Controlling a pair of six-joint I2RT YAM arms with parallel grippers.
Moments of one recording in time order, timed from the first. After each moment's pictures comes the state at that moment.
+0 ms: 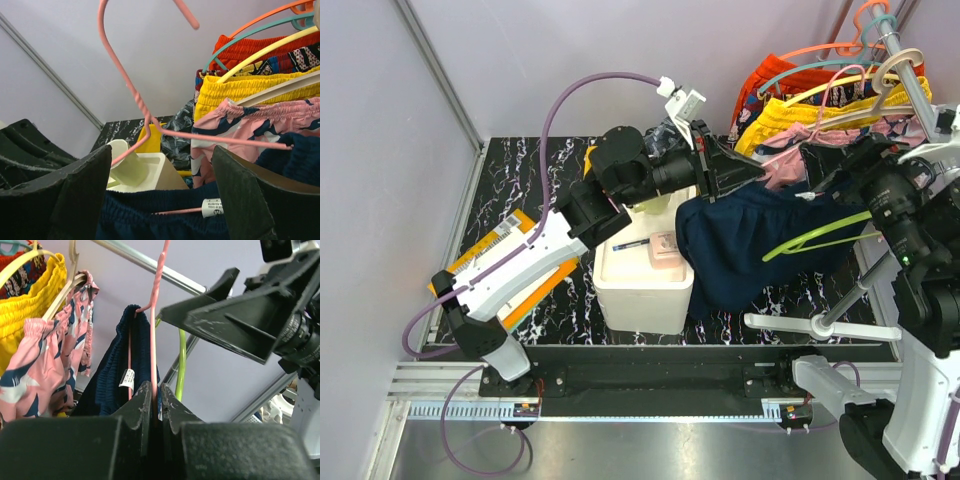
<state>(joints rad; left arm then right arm) -1.00 1.62 1.91 -0.04 0.33 -0.54 0.12 0.96 1.87 -0.81 -0.12 0.42</state>
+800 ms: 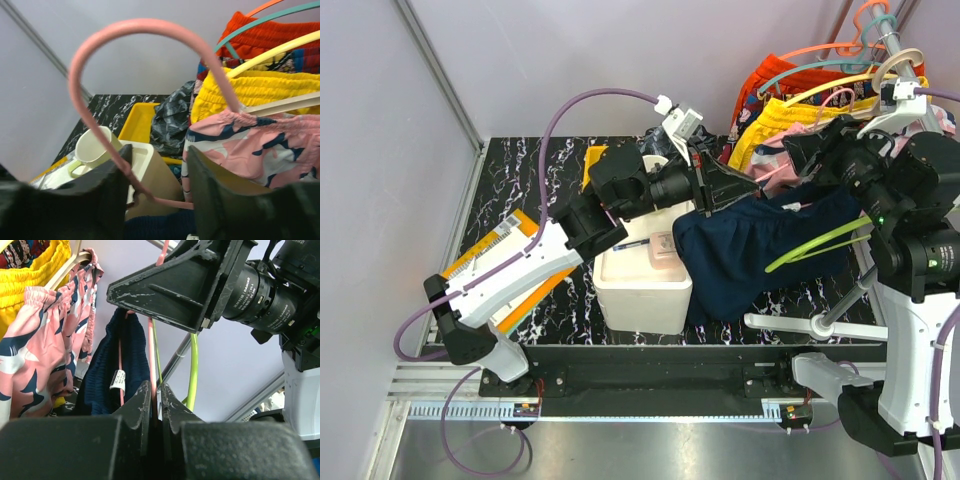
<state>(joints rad) -1.02 1.54 1.72 0.03 0.30 -0.55 0.12 1.08 1.84 -0.78 -0.21 0.30</state>
